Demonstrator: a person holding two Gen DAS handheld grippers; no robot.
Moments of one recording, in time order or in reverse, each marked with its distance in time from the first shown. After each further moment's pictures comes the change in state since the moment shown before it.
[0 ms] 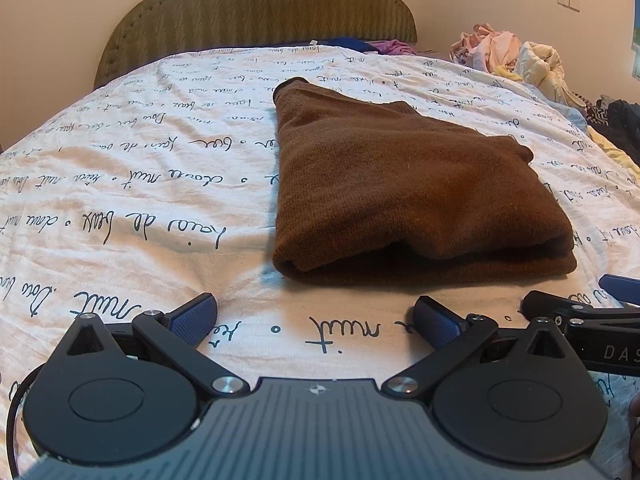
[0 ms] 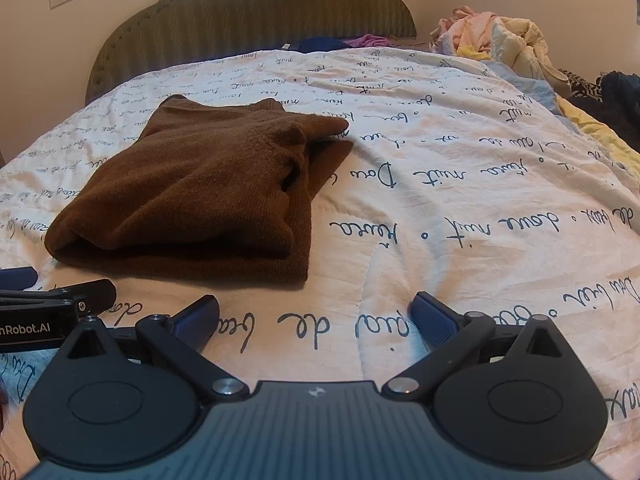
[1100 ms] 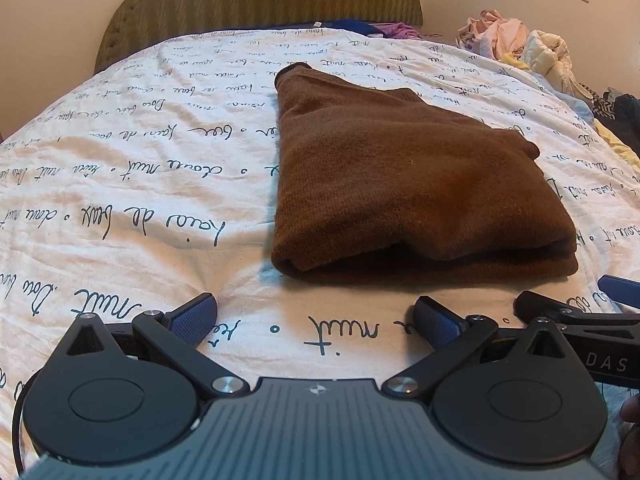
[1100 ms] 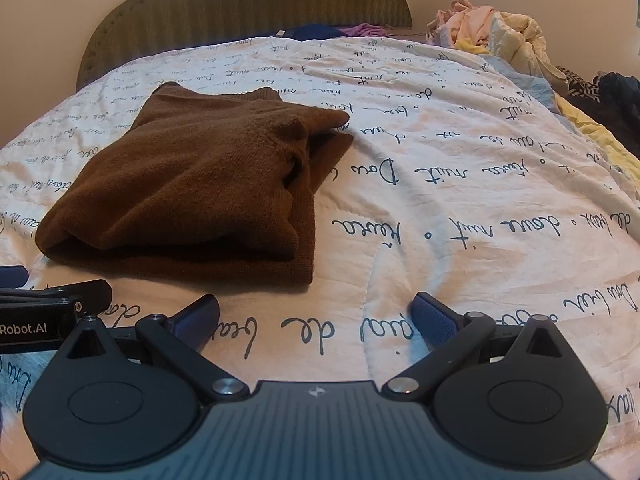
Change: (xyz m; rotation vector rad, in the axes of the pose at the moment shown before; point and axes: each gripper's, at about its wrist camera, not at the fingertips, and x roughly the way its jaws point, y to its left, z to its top) left arm 0.002 -0.001 0.008 -0.015 0.064 0.005; right arm 0.004 0.008 0.006 -0.014 0.041 -0.036
